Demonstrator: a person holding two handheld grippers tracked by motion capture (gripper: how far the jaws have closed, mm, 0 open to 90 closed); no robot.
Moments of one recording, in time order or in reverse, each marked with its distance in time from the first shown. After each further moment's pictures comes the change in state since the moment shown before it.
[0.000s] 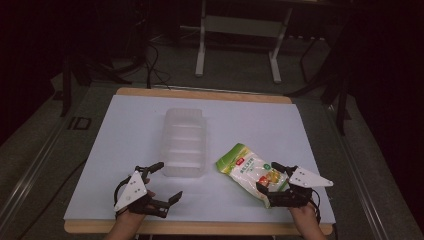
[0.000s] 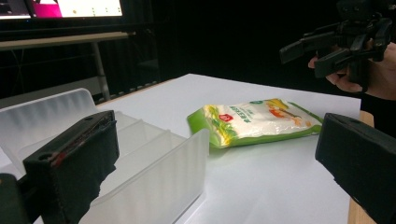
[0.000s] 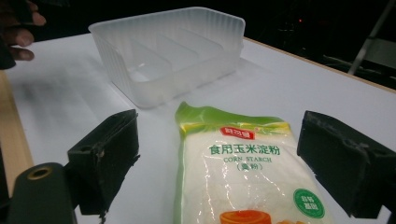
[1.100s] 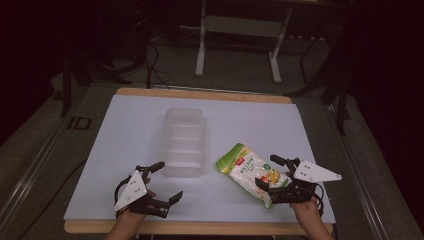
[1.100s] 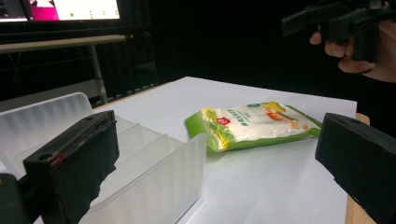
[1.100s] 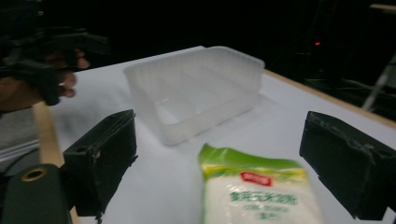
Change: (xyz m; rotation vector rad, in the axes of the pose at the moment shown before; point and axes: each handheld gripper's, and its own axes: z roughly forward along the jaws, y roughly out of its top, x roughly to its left) left arm 0.000 0.002 0.001 -0.010 -0.008 0.000; right arm 0.007 0.044 -0.010 -0.071 0.070 -0.018
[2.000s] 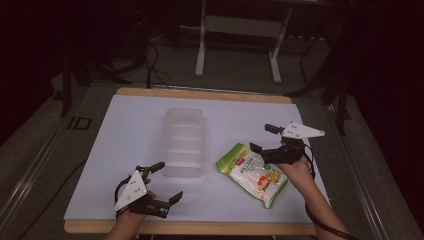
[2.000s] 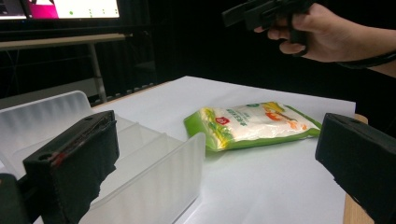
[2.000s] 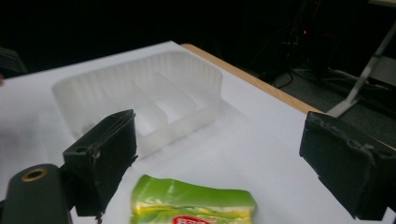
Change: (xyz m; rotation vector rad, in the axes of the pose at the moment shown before) left arm 0.000 0.000 0.000 0.002 -0.003 -0.004; right arm -0.069 0.034 0.058 0.073 -0.032 0.002
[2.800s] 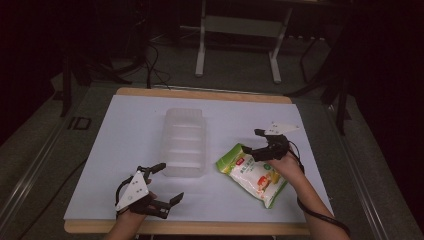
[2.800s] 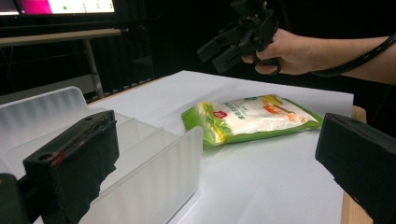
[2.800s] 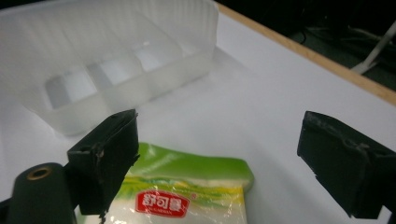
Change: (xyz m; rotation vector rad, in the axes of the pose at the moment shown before) left arm 0.000 -0.002 0.002 0.022 -0.013 0.010; right arm -0.026 -0.037 0.053 0.176 0.037 0.009
